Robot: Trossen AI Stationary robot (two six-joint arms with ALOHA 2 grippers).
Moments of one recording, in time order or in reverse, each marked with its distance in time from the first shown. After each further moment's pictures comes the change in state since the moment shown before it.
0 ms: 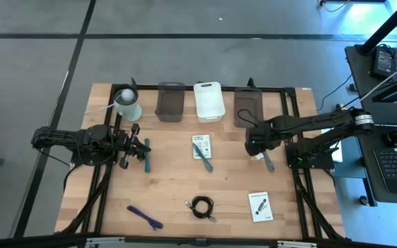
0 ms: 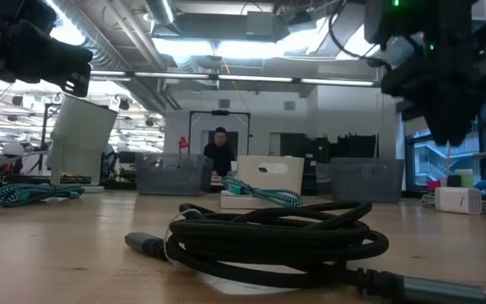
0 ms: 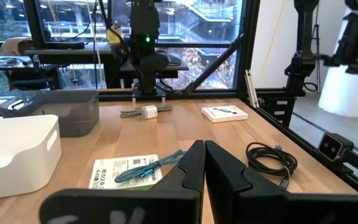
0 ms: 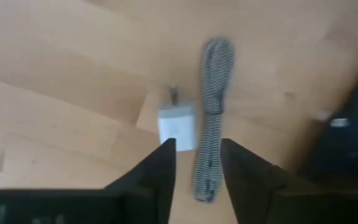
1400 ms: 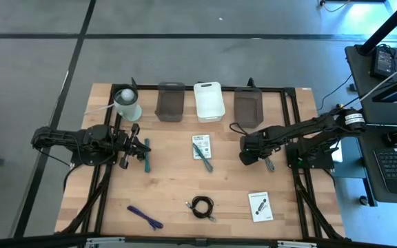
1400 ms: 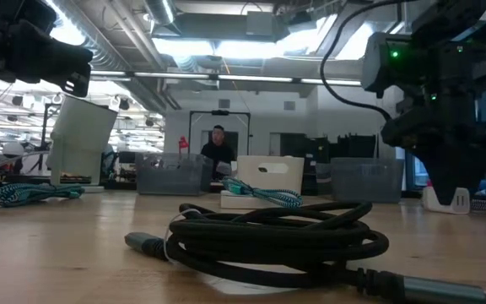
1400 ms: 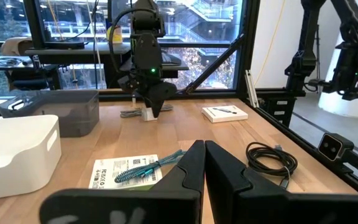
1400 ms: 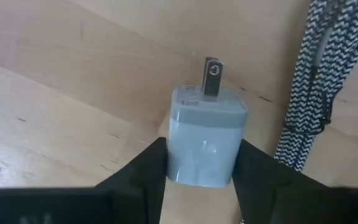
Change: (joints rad) left arm 0.000 0.000 0.000 0.000 0.000 0.000; right arm 0.011 0.145 -0.222 0.401 -0.109 -0.054
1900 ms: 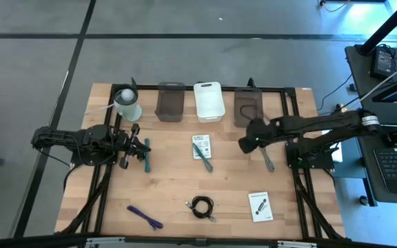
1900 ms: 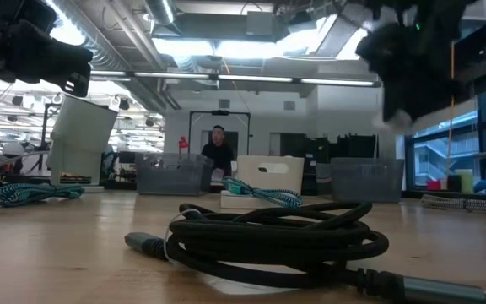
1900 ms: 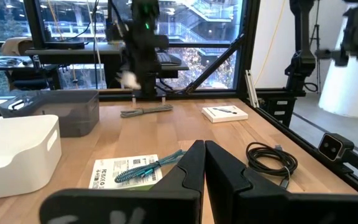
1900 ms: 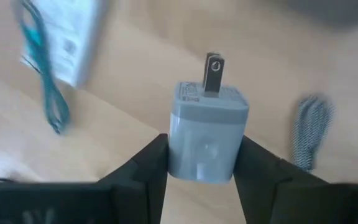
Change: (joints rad) left arm 0.000 0.000 0.000 0.000 -0.001 0.000; right arm -0.020 -0.250 0.242 -0.159 0.232 -0.034
